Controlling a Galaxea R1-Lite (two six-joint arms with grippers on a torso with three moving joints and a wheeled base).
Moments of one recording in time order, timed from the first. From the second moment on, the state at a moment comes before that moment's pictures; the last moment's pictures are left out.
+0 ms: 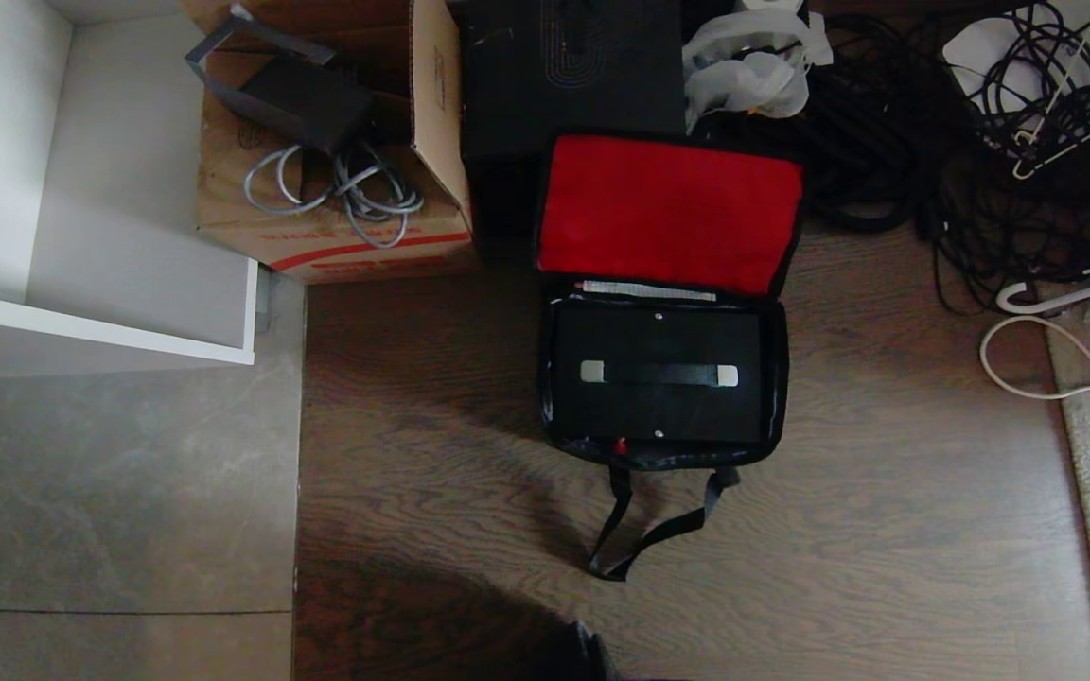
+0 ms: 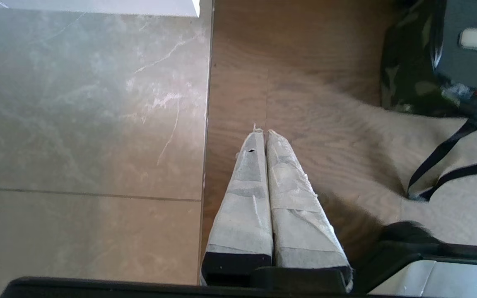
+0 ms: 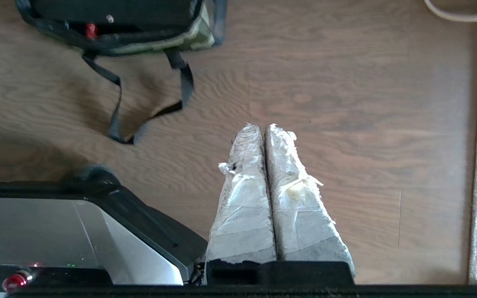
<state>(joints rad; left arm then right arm) 0.00 0.00 0.00 -0.02 0.02 -0.04 0.00 0.00 -0.06 0.15 0.03 -0.01</state>
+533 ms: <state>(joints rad) 0.00 0.00 0.00 -0.02 0.02 -0.04 0.00 0.00 -0.06 0.15 0.03 -0.01</state>
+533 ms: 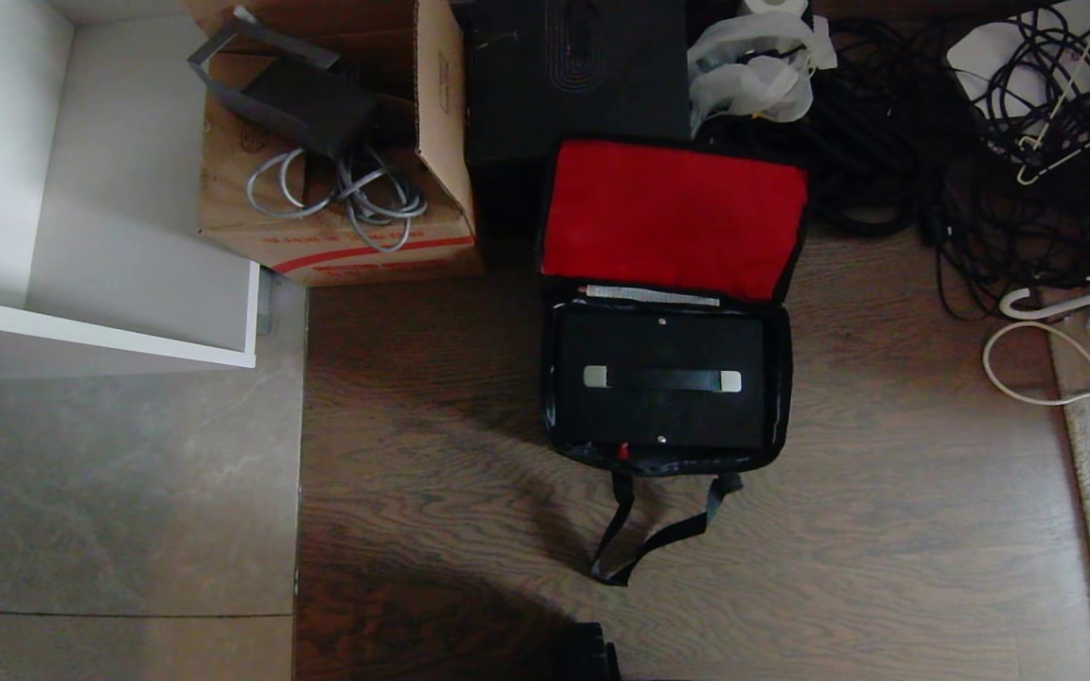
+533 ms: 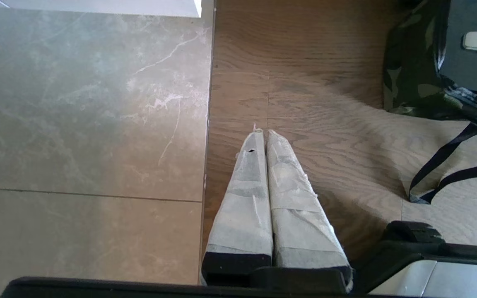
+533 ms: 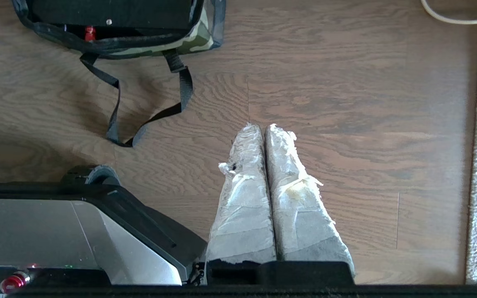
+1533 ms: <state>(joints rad) 0.00 0.00 0.00 -0.02 0.02 -0.04 0.00 0.00 -0.06 0.15 0.03 -0.01</state>
